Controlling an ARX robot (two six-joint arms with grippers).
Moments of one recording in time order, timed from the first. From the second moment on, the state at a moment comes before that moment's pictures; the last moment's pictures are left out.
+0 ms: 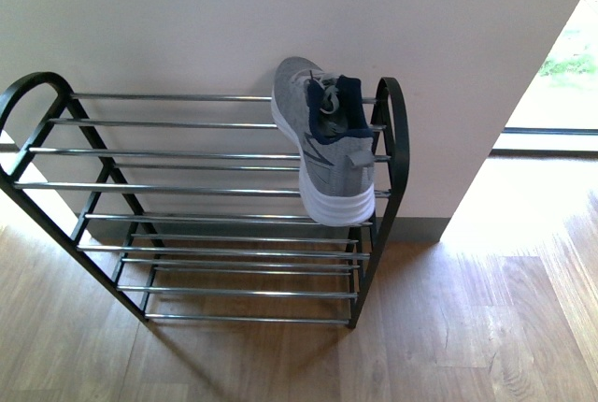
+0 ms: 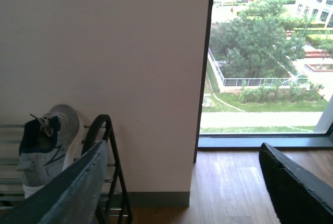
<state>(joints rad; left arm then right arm) -0.19 0.58 0.44 -0.06 -0.69 -0.07 0.00 0.00 0.02 0.00 0.00 0.00</state>
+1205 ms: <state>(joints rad) -0.30 2.11 1.09 0.12 -0.17 -1.02 0.00 0.00 0.02 0.00 0.00 0.00</state>
